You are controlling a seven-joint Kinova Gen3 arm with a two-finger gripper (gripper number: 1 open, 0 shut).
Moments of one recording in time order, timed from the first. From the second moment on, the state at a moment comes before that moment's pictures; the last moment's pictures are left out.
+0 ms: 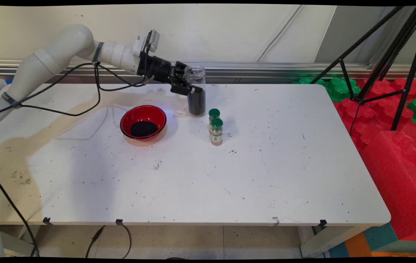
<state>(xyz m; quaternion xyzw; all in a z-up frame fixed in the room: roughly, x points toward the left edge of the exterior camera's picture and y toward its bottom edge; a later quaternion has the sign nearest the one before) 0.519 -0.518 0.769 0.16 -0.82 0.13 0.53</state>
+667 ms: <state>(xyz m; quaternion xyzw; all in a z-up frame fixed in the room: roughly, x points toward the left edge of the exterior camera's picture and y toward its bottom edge) 0.540 -0.496 0.810 0.17 -0.81 0.16 0.54</state>
